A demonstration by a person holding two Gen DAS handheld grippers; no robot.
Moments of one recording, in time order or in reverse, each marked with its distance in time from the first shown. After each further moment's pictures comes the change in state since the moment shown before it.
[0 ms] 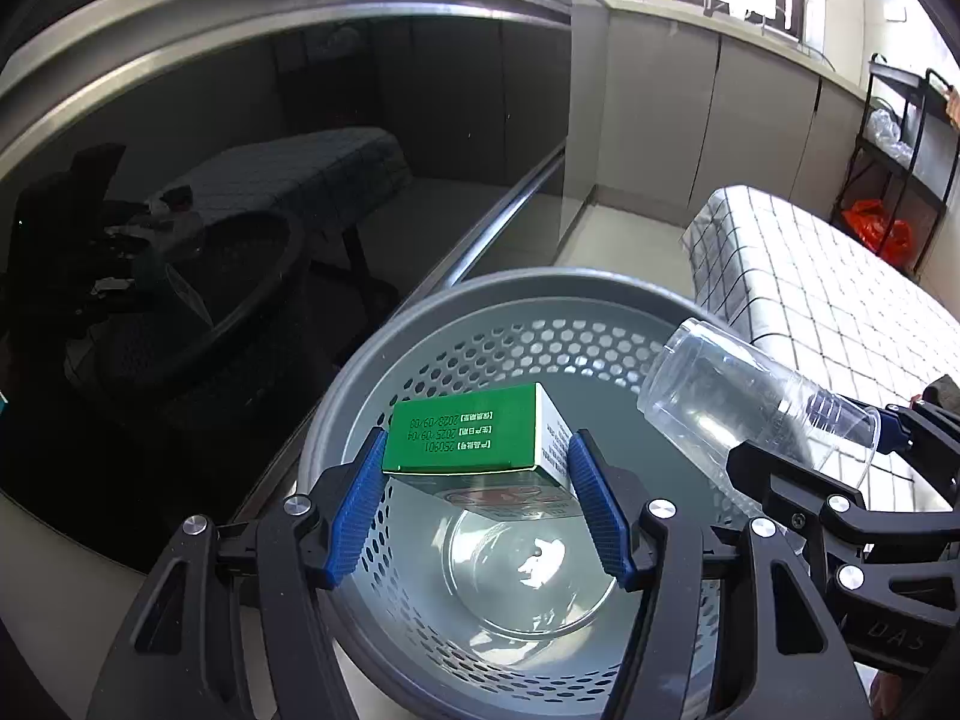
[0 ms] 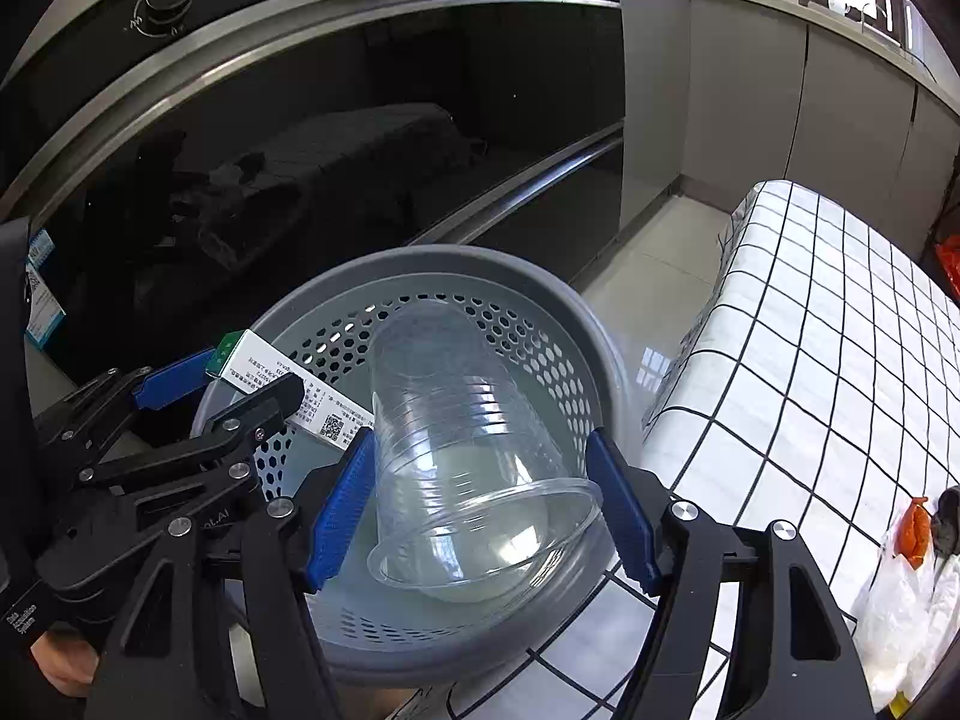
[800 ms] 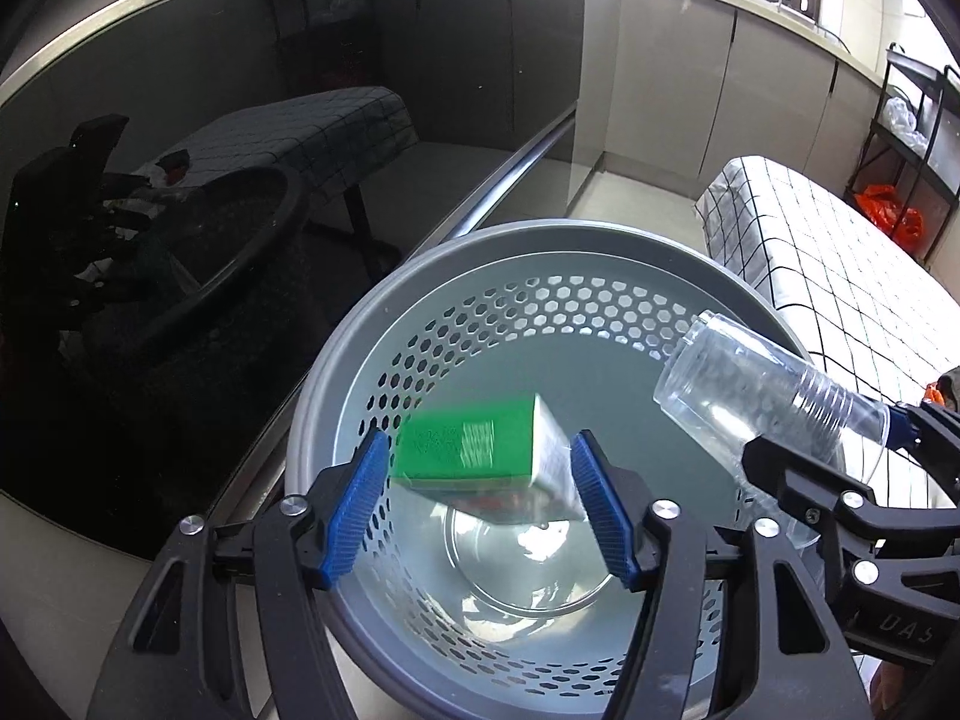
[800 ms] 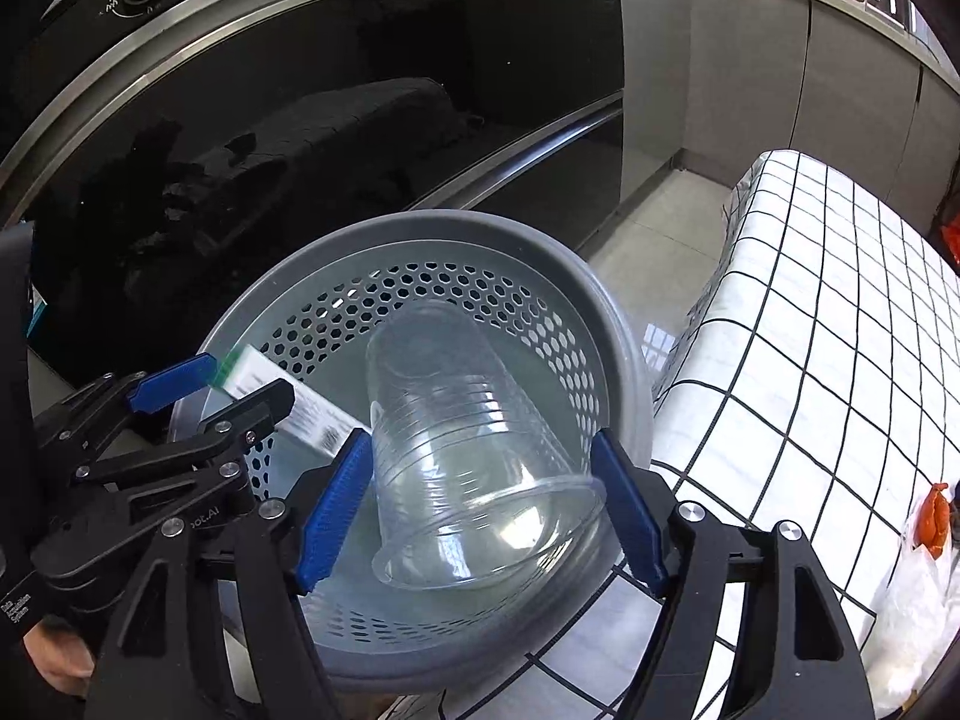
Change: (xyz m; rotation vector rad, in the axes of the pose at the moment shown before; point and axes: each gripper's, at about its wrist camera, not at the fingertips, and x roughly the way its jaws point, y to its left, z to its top) left arm 0.019 0.006 -0.007 -0.018 0.083 0.005; right arm 0.020 -0.001 0.002 0.013 0.044 -0.006
